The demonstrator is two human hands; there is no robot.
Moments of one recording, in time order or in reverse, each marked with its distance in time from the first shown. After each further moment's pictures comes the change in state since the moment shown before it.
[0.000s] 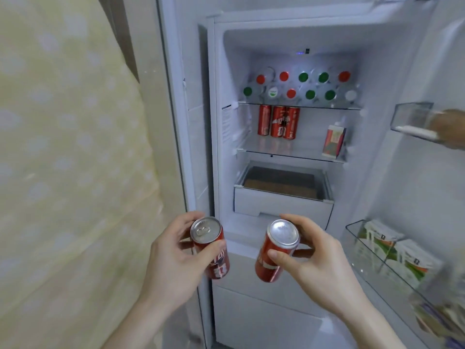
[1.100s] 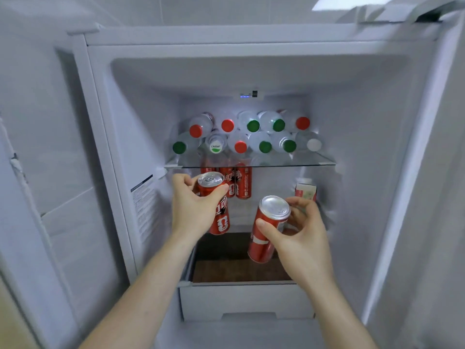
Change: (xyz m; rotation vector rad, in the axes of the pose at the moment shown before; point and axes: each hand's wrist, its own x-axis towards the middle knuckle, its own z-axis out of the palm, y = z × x) left_hand 0.384 0.032 0.219 -0.175 -0.030 0.118; right_hand 0.301 0.051 -0.024 0.177 0.581 0.033
